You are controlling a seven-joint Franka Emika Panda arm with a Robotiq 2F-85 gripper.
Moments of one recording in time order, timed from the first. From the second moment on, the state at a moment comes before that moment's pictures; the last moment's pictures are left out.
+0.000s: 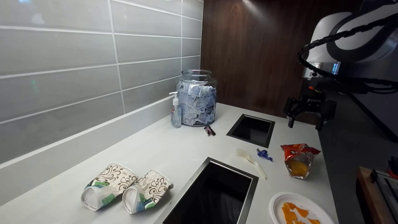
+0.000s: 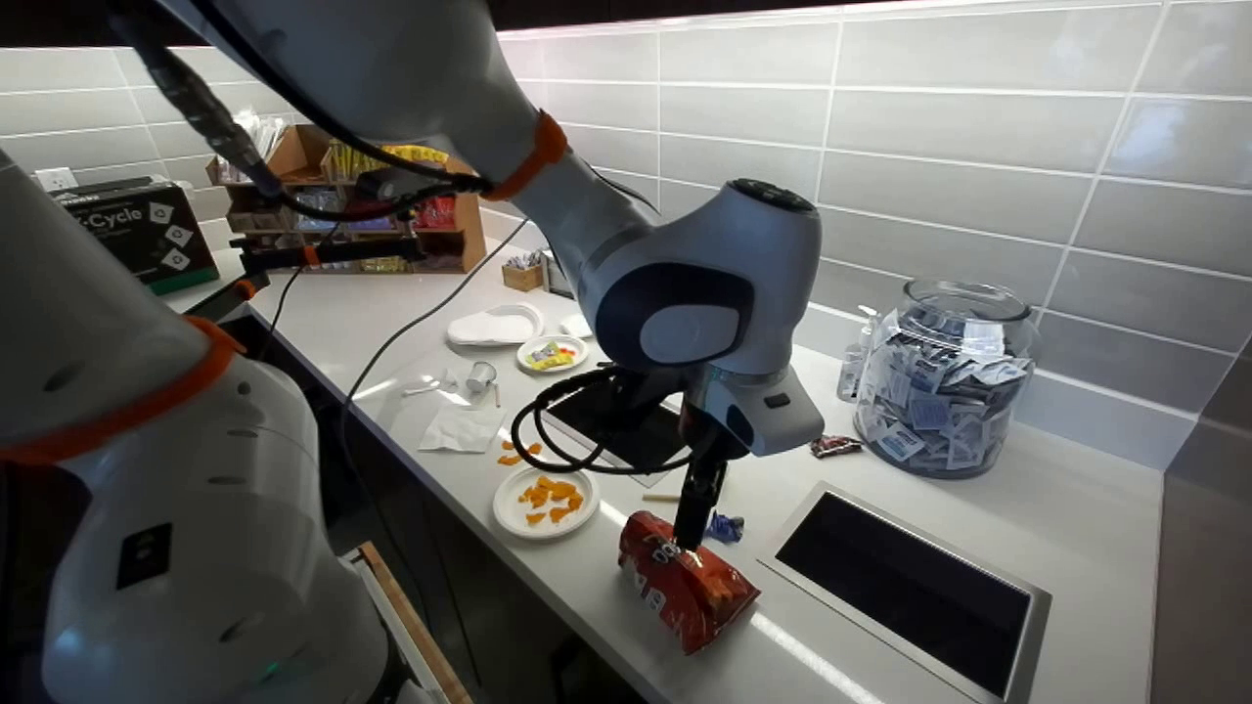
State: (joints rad) arm -0.25 -0.32 -0.12 -2.75 0.09 2.36 0.66
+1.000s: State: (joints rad) arm -0.25 -0.19 -0.15 -2.73 0.25 2.35 0.66
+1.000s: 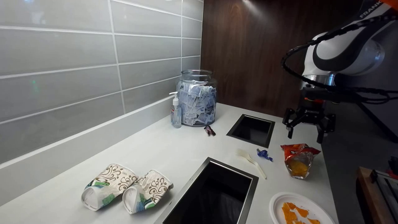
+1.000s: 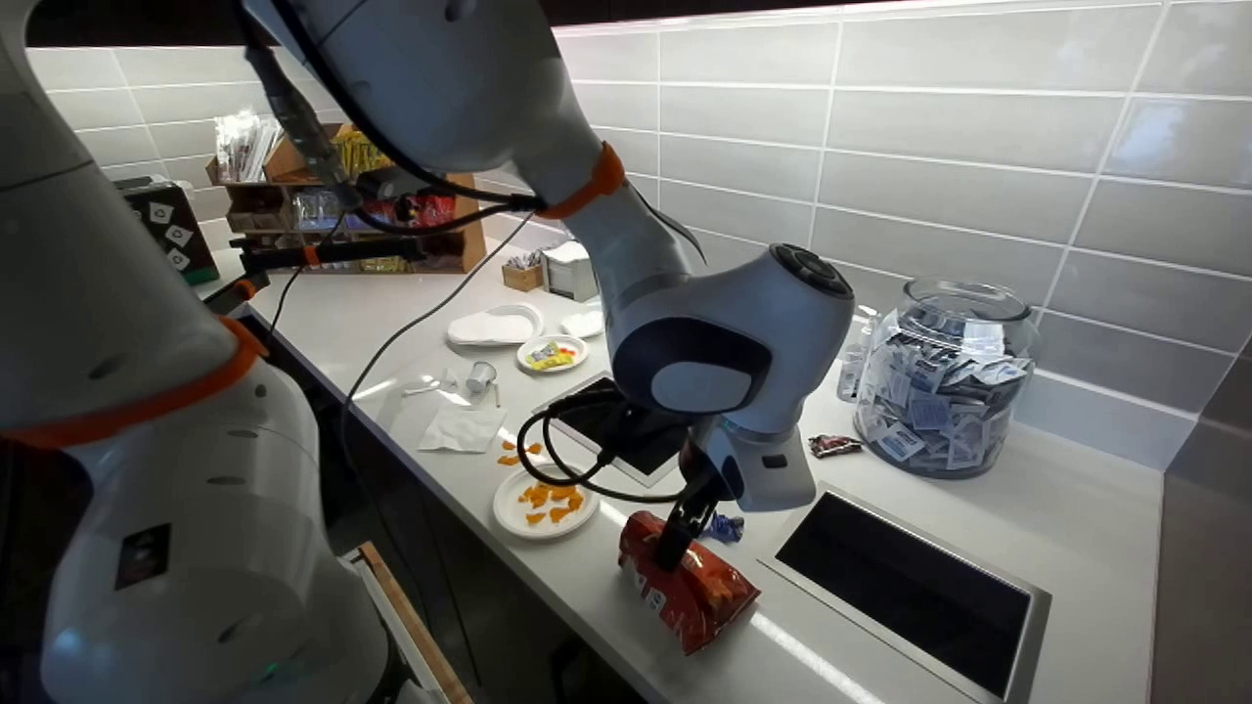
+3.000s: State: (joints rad) arm -0.25 -0.09 -0.17 -2.60 0.23 2.17 0.73
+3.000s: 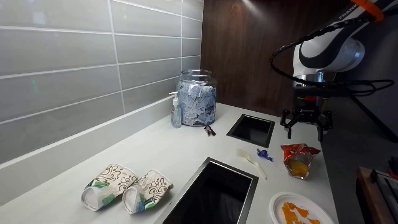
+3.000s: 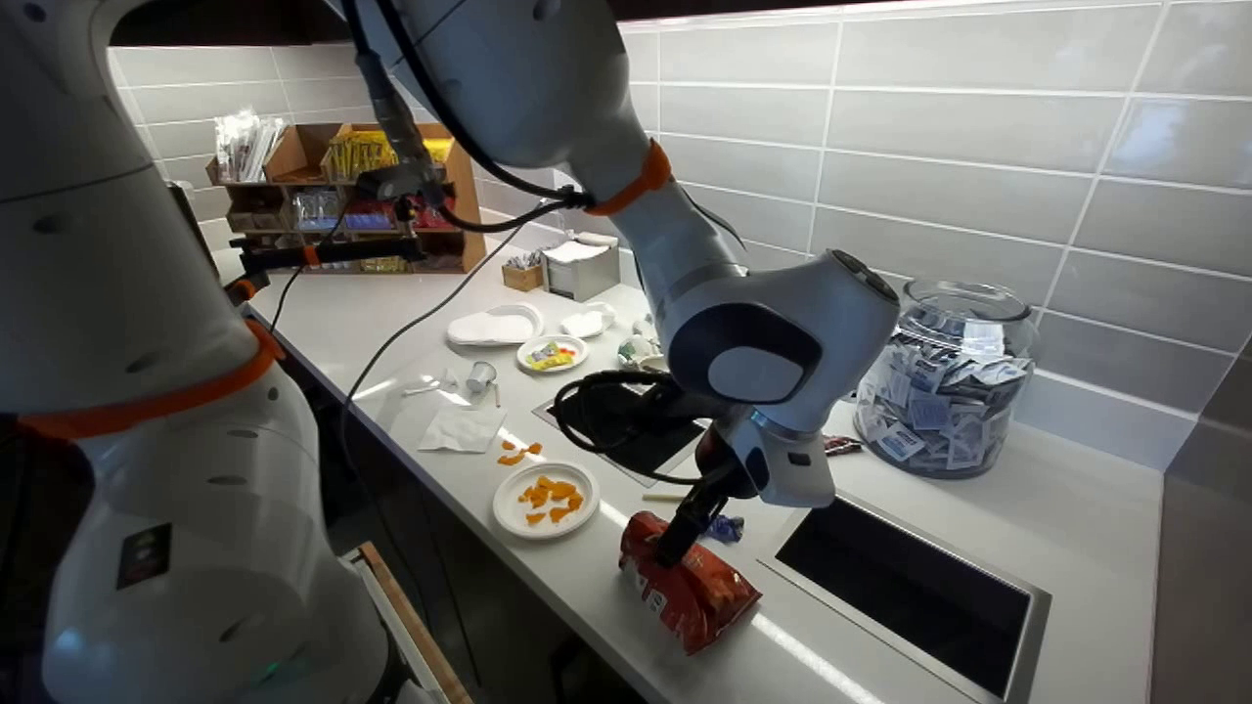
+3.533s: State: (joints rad) arm -0.26 -0.13 -0.17 -2.61 0.21 2.05 0.88
